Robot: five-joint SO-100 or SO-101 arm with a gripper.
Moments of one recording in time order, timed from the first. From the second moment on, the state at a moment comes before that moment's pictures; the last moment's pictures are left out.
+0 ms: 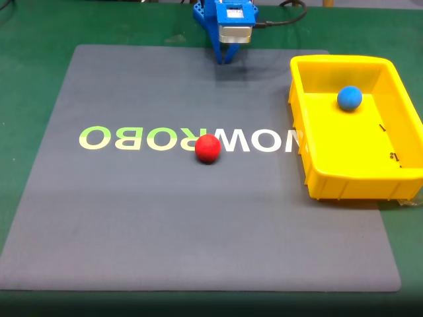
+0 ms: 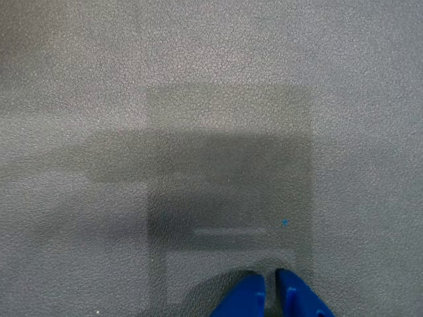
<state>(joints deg) 1.0 188.9 175.9 78.0 -88.4</state>
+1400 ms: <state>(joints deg) 7.7 189.8 172.2 78.6 -96.3</state>
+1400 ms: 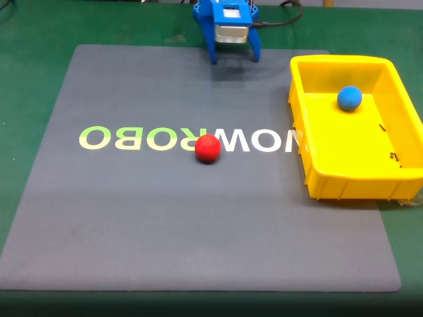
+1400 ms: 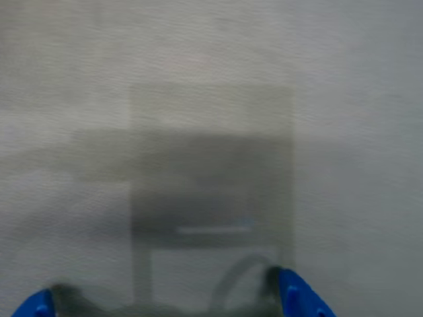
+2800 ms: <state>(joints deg) 14.5 85.9 103.6 41.6 -97.3</state>
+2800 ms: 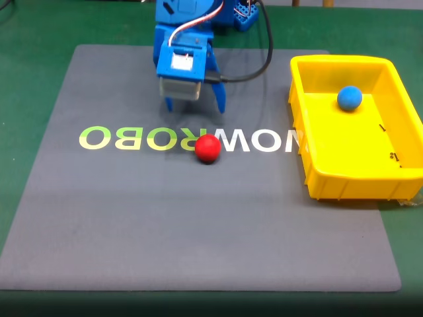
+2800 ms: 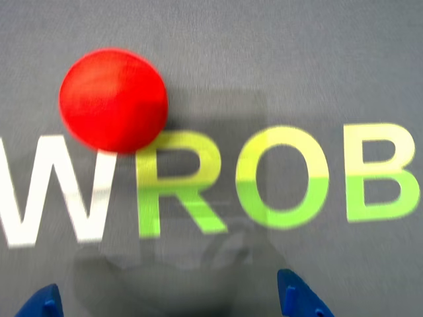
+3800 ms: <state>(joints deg) 9.4 64.1 85.4 33.0 -92.4</state>
